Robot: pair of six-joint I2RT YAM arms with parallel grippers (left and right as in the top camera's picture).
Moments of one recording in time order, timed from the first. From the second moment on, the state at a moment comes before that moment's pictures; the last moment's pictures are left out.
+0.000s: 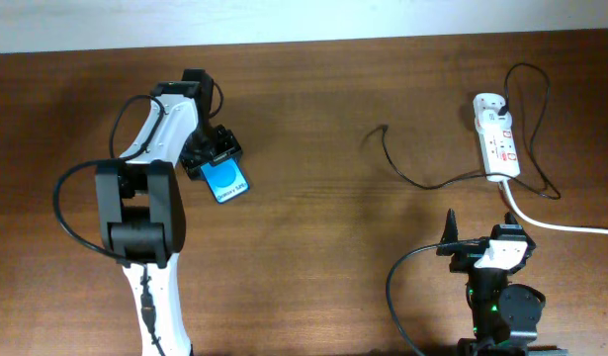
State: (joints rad) left arm -0.08 2.32 1.85 -1.14 0.10 -0.55; right arm -0.10 0.01 0.01 -0.07 0.01 -0.04
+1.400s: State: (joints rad) left arm -0.19 2.35 2.16 -1.68 0.60 -0.33; right arm -0.10 0.01 0.01 -0.07 0.01 -0.04
